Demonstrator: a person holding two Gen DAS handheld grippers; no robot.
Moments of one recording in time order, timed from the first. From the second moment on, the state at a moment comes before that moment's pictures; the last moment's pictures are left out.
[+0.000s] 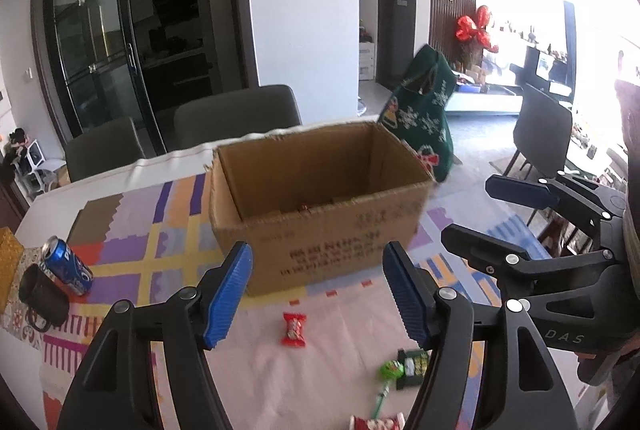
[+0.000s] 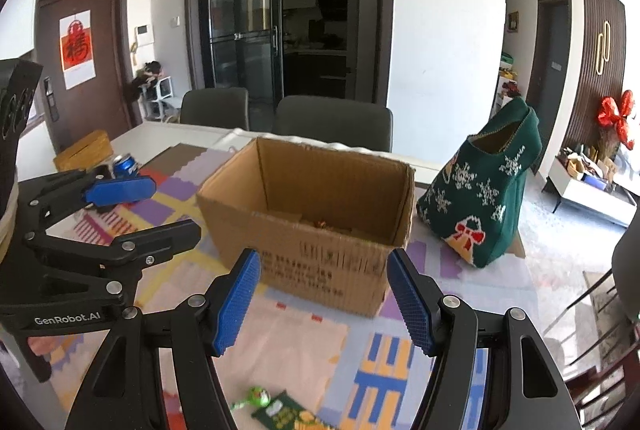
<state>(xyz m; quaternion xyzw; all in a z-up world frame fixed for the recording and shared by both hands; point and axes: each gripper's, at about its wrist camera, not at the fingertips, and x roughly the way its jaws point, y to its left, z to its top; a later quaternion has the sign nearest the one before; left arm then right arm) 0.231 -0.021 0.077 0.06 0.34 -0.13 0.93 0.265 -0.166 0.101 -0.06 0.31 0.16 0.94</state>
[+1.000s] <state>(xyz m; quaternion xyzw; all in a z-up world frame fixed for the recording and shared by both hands) 0.195 -0.056 -0.034 0.16 0.45 -0.20 0.85 0.216 -0.164 -0.012 -0.17 0.46 0.20 0.85</state>
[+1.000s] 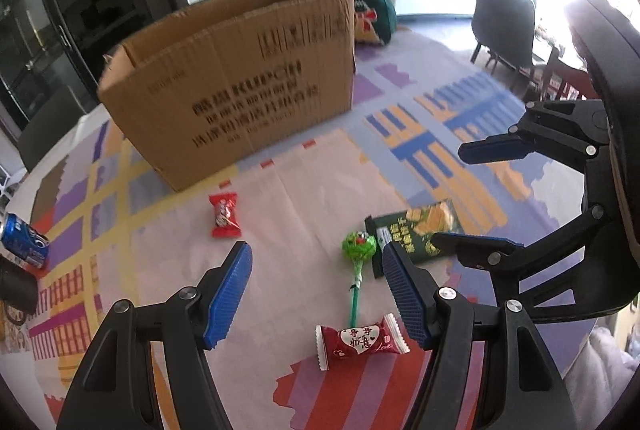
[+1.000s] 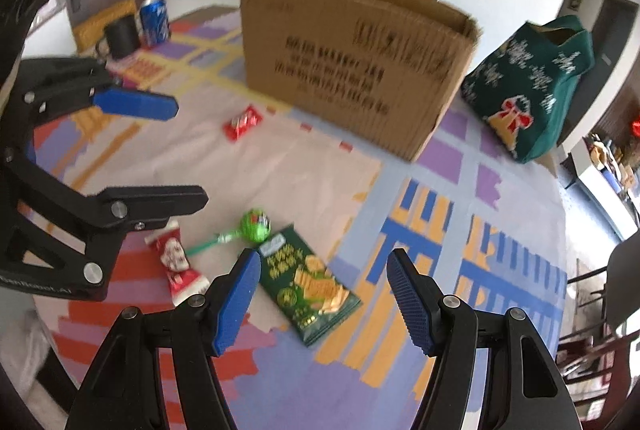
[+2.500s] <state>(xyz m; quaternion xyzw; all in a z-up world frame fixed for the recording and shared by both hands) 0.235 -0.069 -0.092 0.09 0.54 -0.23 0.81 0.254 -0.176 -0.066 -0.11 0.52 0.22 0.82</state>
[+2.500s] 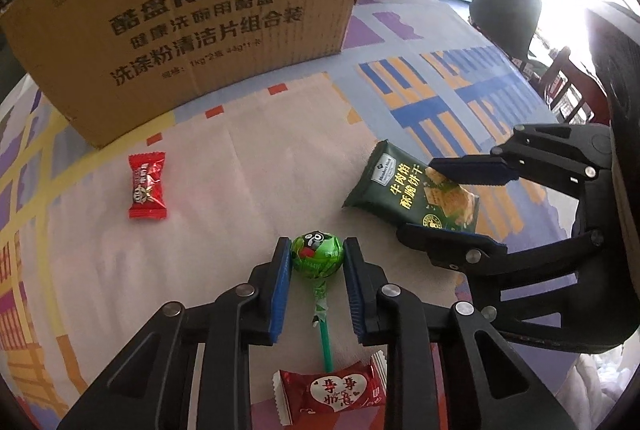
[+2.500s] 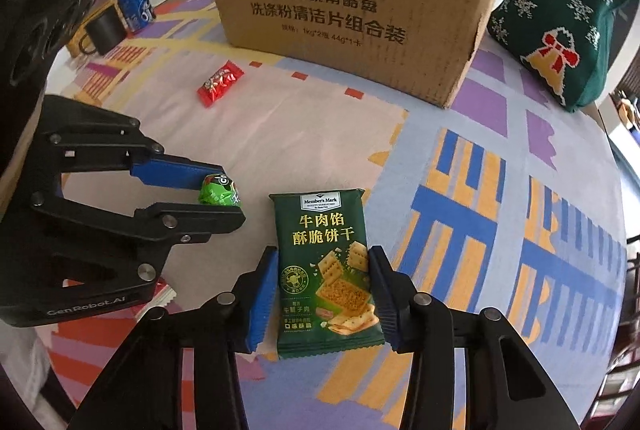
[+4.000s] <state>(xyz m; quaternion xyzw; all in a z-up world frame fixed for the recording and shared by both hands) 0.262 -0.005 0.065 0.03 0.36 -0.14 0.92 0.280 -0.151 0.084 -0.03 0.36 0.19 0.91</state>
